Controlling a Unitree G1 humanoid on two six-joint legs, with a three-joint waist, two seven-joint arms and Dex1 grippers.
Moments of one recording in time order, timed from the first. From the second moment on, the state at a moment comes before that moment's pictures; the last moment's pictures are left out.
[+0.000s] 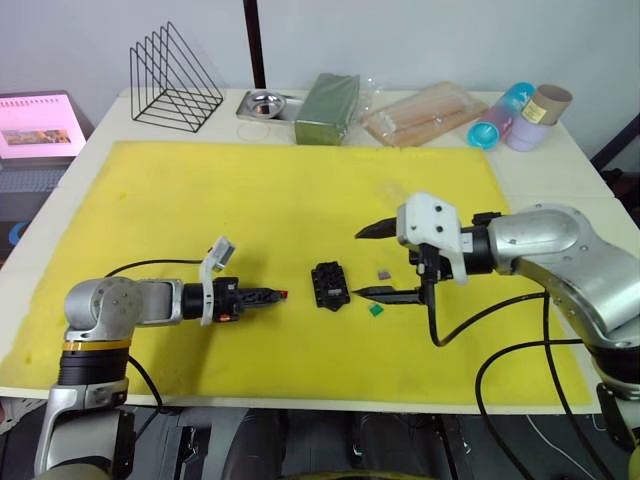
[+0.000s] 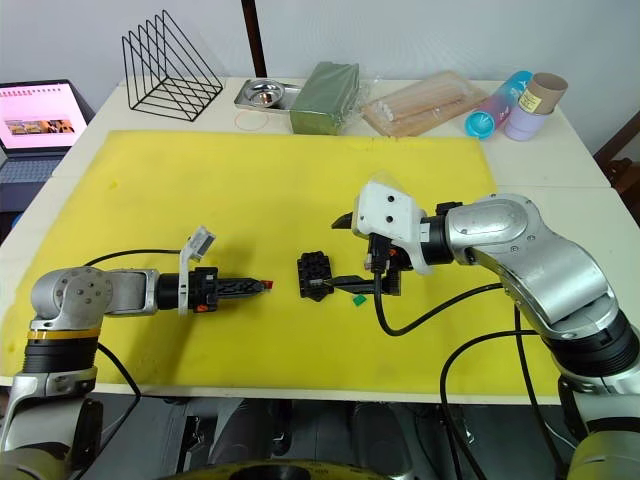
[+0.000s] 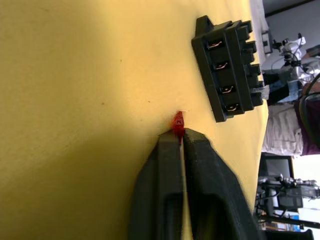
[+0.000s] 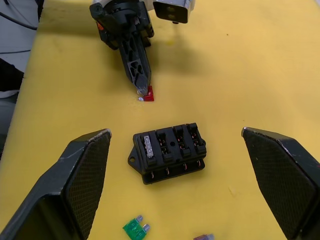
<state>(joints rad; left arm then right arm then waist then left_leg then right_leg) -0.43 0.55 0.15 0.01 -0.89 1.45 -0.70 -0.63 -0.89 0.18 -0.55 0.51 0.81 0.99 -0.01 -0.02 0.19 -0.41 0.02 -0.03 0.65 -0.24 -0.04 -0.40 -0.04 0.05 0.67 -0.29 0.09</state>
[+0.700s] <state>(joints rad) -0.37 0.63 0.11 -0.11 -0.86 1.05 -1.00 -0.65 -0.88 0.17 -0.55 0.57 0.88 0.98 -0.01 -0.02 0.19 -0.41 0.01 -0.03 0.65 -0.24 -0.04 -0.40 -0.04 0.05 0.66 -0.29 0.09</state>
